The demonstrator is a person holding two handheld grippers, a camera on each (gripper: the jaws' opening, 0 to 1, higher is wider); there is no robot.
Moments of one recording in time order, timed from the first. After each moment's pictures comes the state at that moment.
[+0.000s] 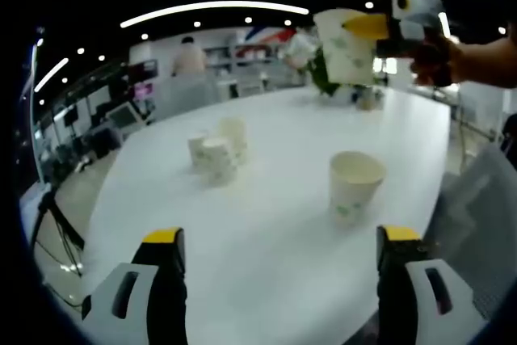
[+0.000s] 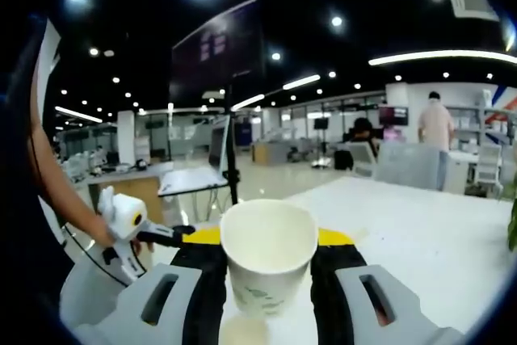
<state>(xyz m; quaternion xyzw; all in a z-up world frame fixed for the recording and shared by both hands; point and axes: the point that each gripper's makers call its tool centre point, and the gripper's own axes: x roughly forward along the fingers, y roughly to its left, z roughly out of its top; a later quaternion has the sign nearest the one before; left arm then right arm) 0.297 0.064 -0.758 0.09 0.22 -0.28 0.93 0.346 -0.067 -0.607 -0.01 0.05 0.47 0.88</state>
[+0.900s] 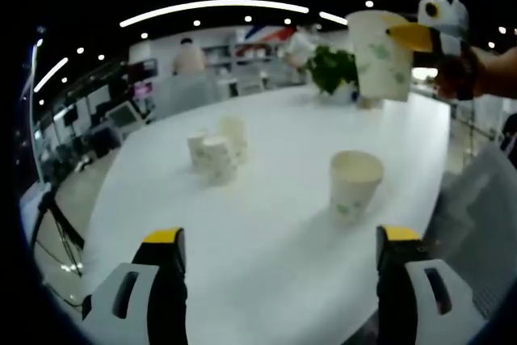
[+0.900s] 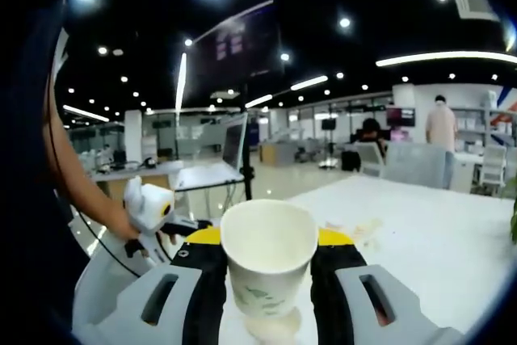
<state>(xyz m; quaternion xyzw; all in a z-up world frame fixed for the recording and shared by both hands) 0.296 0.065 -0.759 0.09 0.23 -0.28 0.93 0.304 -0.059 -0.615 -0.01 0.05 0.49 0.87</state>
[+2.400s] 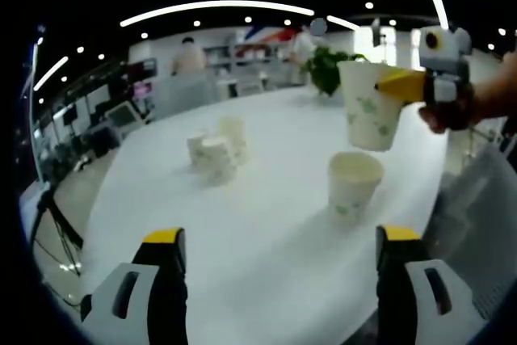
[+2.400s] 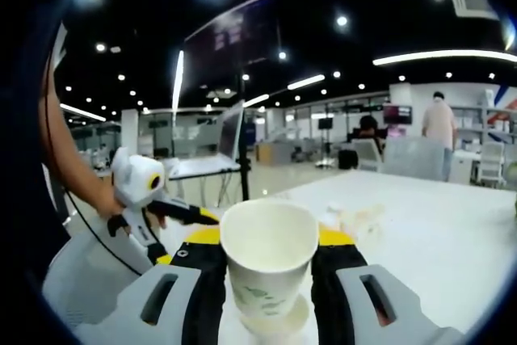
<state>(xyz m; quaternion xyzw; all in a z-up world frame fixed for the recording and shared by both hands) 0.295 0.065 -0.759 0.09 0.22 -0.29 0.93 0.310 -0.049 -0.670 -0.01 0.05 0.48 0.88</state>
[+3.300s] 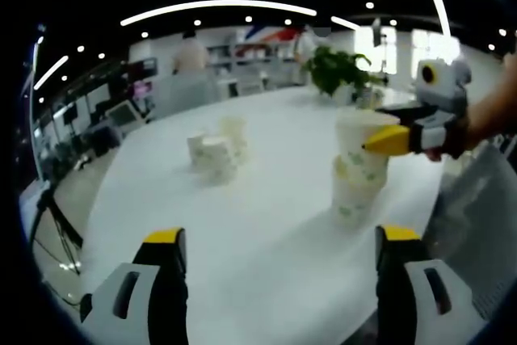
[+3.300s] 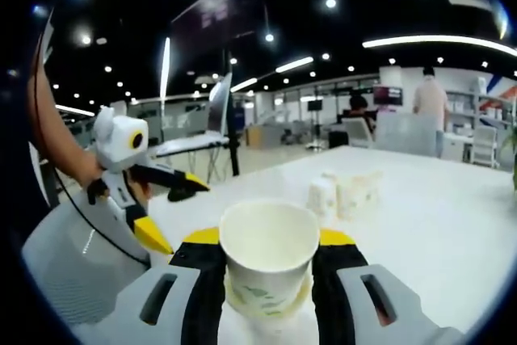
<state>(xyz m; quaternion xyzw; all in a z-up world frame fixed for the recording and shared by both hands) 0.296 0.065 -0.760 0.09 0.23 -0.28 0.93 0.316 -0.050 -0.728 -0.02 0.10 0.45 0.89</state>
